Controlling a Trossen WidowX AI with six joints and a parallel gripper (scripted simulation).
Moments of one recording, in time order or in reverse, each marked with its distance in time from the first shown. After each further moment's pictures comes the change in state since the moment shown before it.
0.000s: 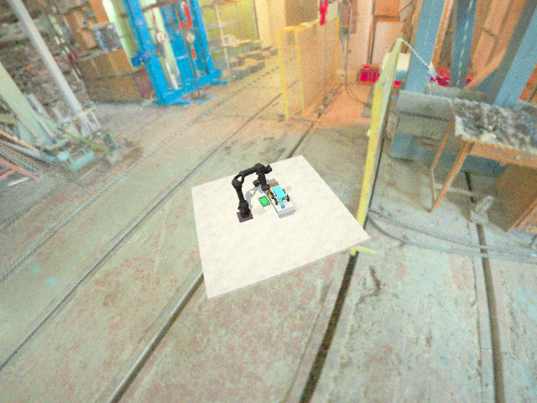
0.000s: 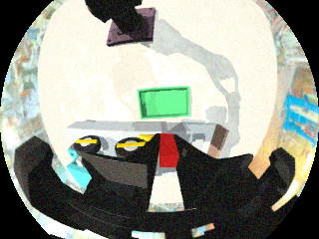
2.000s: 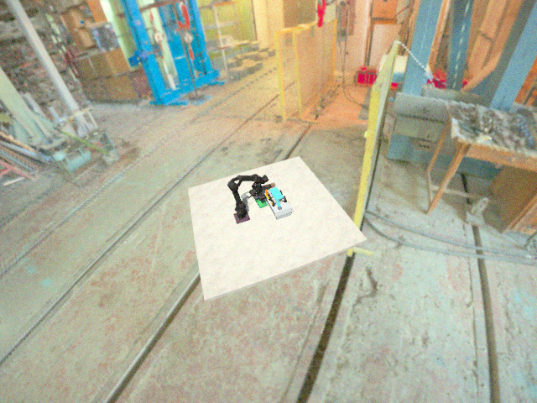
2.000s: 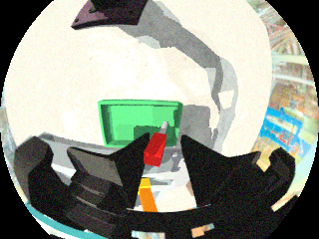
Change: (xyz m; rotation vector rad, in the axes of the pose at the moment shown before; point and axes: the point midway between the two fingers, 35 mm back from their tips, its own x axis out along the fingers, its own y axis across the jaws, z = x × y) arm 0.084 -0.024 0.025 -0.150 -0.026 -0.205
